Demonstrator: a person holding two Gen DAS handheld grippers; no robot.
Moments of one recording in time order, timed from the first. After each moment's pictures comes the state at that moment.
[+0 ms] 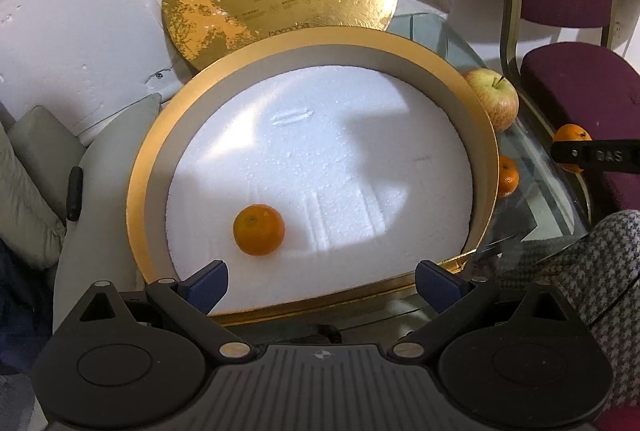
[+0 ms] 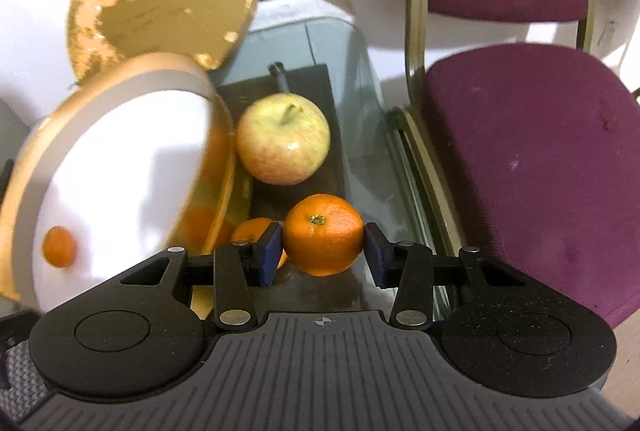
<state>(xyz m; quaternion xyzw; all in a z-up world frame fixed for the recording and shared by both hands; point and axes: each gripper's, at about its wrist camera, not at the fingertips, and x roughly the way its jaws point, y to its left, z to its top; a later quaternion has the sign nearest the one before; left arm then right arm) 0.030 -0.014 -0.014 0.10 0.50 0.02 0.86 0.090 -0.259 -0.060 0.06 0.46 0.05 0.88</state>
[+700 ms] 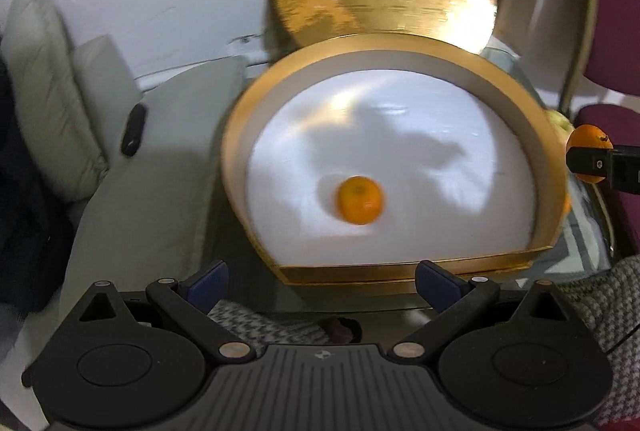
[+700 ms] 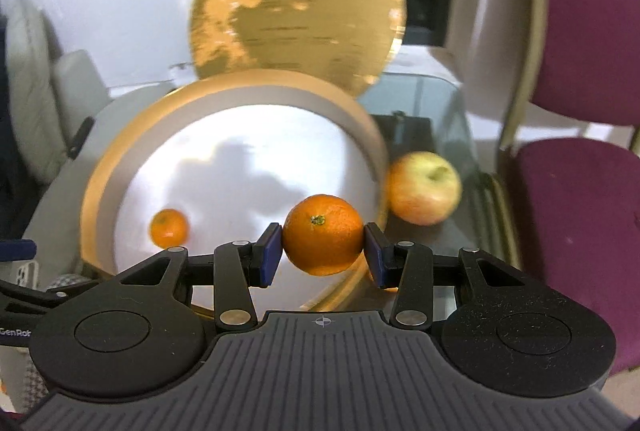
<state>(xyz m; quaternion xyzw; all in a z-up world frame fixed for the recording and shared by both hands) -0.007 0.076 -0.004 0.00 0.49 0.10 0.87 0.058 -0.148 0.004 -0.03 0.42 0.15 0.89</state>
